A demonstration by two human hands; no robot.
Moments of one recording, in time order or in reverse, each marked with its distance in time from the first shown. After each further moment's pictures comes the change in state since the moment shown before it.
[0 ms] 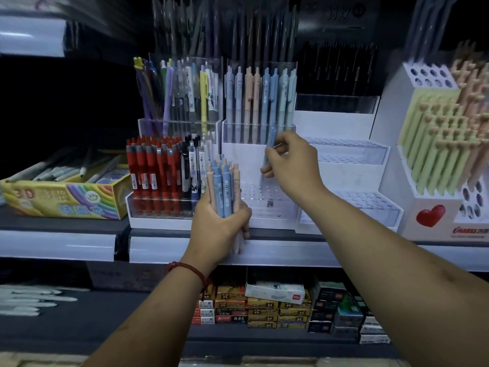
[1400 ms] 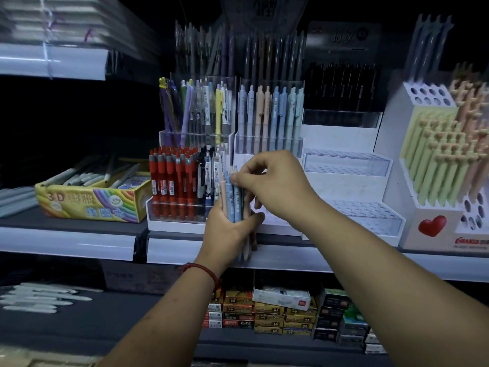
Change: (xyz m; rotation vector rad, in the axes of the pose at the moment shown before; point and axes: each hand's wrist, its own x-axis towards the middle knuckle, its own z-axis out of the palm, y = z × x) left_hand -0.006 0.009 -0.004 0.097 -0.003 0.002; right_hand -0.051 -0.078 -0.003 0.065 -0.305 0.013
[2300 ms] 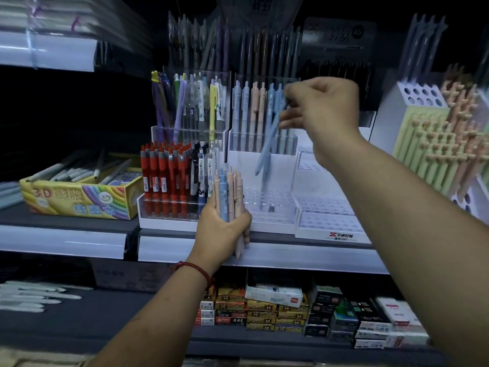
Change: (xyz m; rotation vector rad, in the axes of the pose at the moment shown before) left_hand 0.000 -0.007 0.001 -0.066 0.006 -0.066; right_hand 0.049 -0.030 -0.069 0.363 0.440 -0.016
